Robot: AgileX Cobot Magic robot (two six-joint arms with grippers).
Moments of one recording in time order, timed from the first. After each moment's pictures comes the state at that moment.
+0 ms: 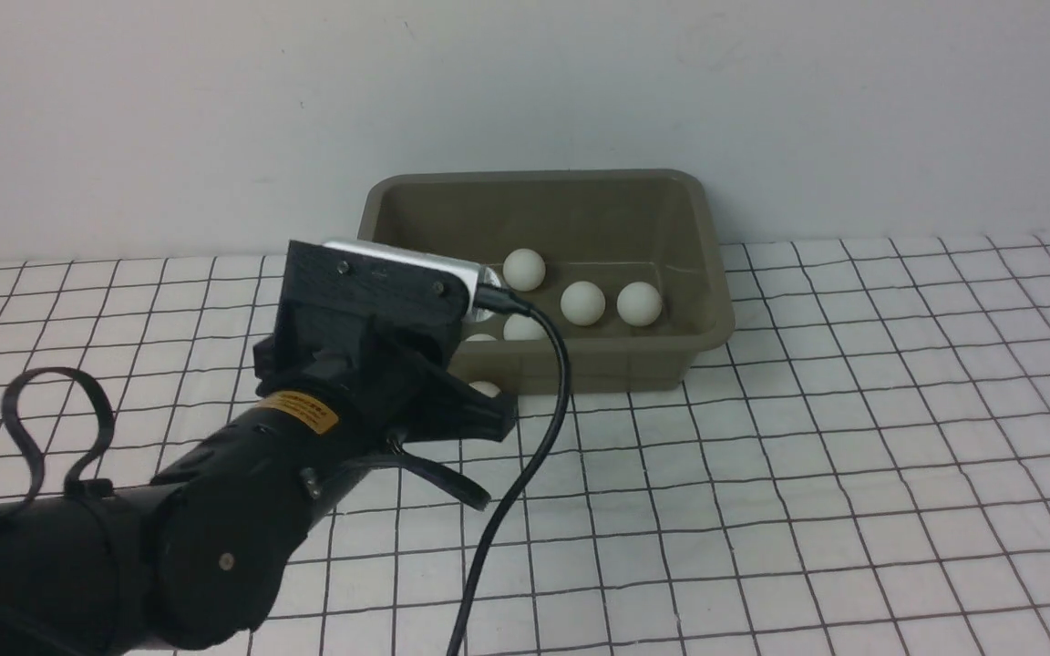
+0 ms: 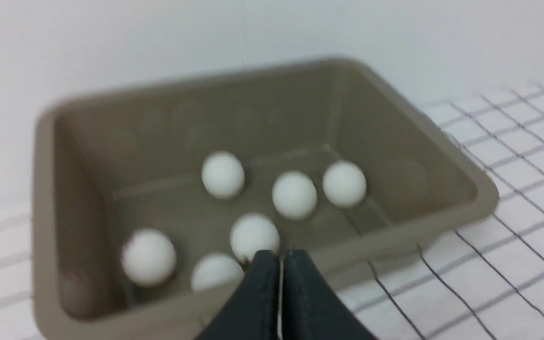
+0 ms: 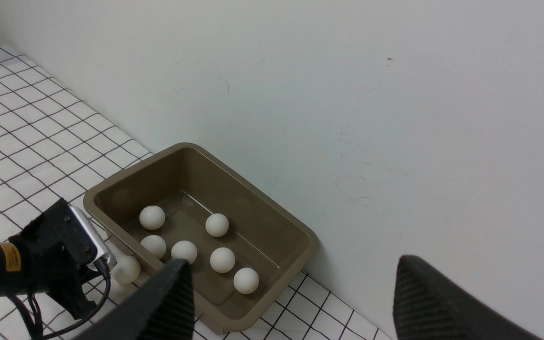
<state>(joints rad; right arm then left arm) 0.46 0.96 -1.63 0.03 1.15 -0.36 -0.67 1.45 -0.65 -0.64 -0.50 0.38</state>
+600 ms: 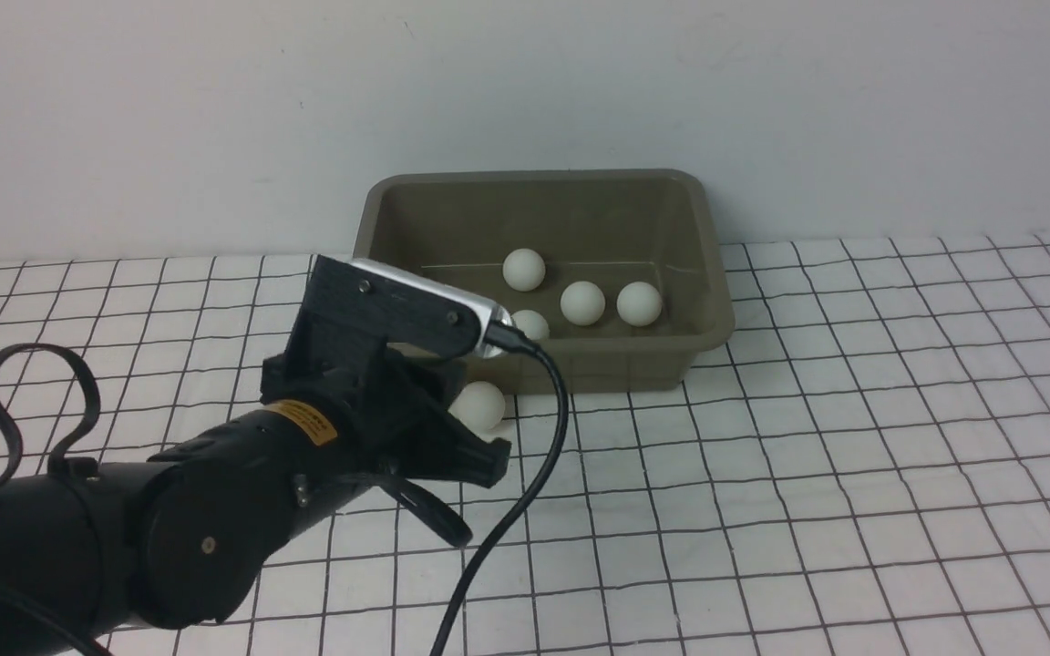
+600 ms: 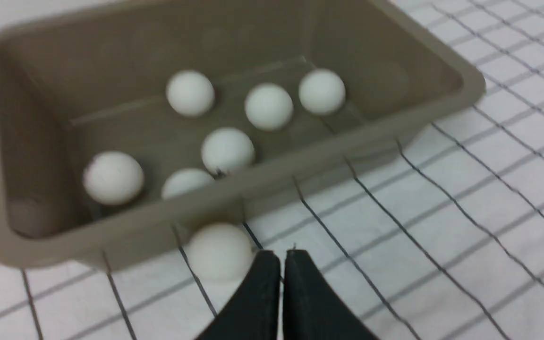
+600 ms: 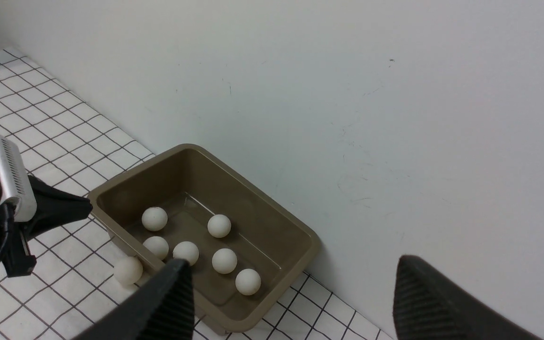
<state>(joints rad) 0.46 0.96 -1.63 0.03 1.15 -0.36 -0.62 1.45 -0.66 -0.51 -0.24 0.36</state>
